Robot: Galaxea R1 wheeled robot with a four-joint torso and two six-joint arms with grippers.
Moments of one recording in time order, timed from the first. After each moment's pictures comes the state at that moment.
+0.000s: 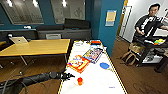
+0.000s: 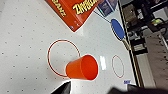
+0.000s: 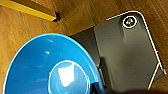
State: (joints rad) left arm 0.41 2.51 -1.91 -0.43 0.40 -0.21; right arm -1.36 2.70 -2.24 -0.52 0.11 0.78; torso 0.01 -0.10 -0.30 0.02
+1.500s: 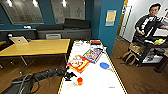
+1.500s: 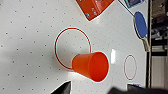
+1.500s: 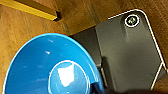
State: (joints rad) left arm 0.37 2.70 -2.21 -0.41 0.63 -0.42; right arm -1.36 2.71 -2.25 -0.53 0.11 0.78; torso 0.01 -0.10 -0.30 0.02
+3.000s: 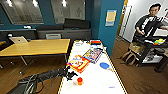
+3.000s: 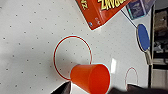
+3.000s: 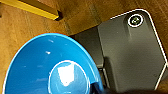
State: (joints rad) left arm 0.38 2.76 -2.31 -0.41 0.56 -0.45; right arm -1.36 2.73 -2.26 -0.54 0.11 0.78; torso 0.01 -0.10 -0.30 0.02
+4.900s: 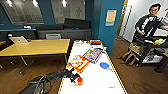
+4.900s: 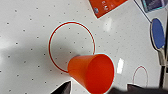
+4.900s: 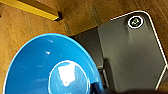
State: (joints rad) left arm 0.39 2.90 -2.44 -0.28 0.60 -0.61; right arm -1.35 2.73 -2.27 -0.54 0.11 0.78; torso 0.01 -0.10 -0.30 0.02
